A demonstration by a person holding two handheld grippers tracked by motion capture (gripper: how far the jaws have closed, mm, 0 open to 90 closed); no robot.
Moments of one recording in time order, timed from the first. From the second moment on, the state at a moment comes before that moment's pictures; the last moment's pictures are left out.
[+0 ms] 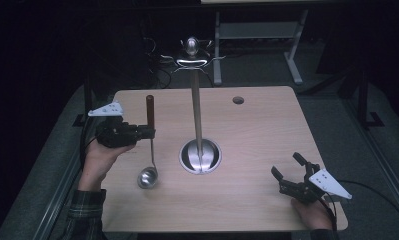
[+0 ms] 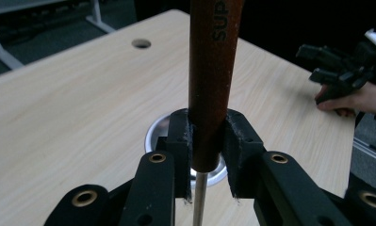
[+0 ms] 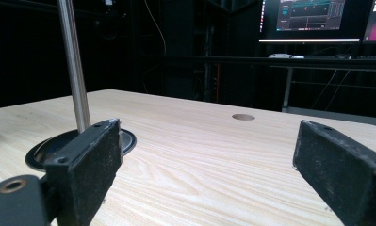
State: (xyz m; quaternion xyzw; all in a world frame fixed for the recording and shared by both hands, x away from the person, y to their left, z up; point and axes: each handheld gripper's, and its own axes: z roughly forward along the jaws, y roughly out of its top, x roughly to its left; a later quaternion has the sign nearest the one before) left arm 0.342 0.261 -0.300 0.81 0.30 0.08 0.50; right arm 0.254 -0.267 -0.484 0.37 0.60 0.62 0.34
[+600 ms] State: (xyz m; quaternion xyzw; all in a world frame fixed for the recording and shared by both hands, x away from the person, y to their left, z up) left arm 0.331 0.245 -0.244 0.80 0.24 0.11 0.54; right arm 0.254 -0.267 -0.484 0.37 0.60 0.62 0.34
